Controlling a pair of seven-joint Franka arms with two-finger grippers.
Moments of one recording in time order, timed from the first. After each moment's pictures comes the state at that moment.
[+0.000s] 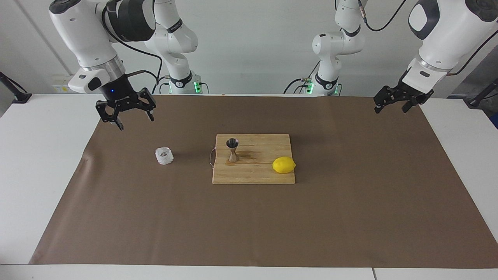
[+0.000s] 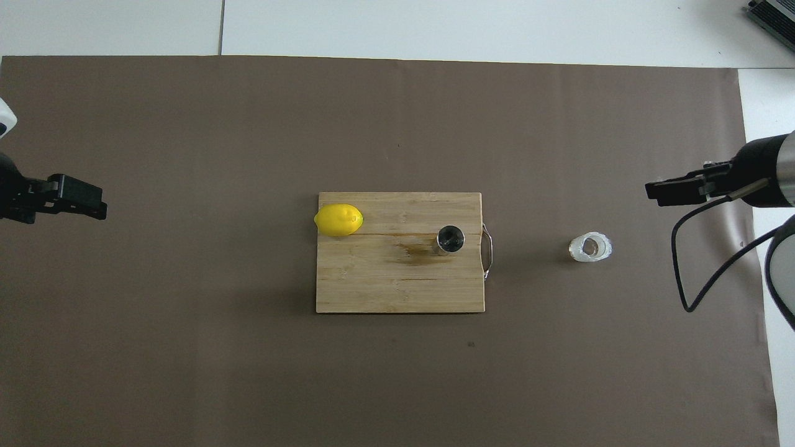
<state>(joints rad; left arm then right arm) 0.05 0.00 -0.09 -1.60 -0.03 1.53 -0.03 -0.05 -0.05 0.04 -1.77 0.11 1.89 -0.28</state>
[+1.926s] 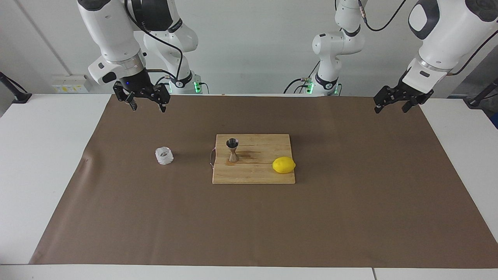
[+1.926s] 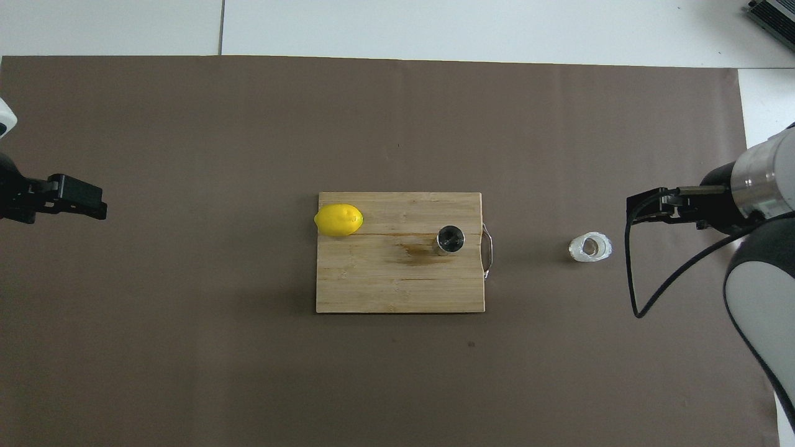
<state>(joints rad) 0.05 0.00 -0.09 -1.60 -0.03 1.53 -0.03 0.05 -0.06 0.04 -1.71 0.00 1.65 0.17</state>
